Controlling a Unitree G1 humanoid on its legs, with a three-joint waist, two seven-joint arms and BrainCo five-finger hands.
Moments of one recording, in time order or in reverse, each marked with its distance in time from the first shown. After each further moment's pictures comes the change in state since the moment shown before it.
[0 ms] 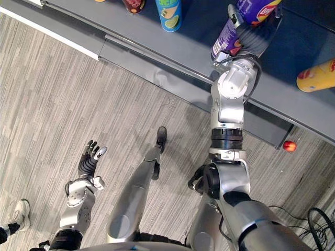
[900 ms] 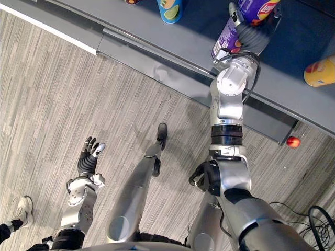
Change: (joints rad) left arm 0.001 -0.023 0.008 -0.041 -0.039 -0.014 0.001; right arm -0.035 -0.013 0.003 0.080 0.009 -0.027 -0.059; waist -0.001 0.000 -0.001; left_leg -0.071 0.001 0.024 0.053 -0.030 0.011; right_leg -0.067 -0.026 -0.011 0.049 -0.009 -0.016
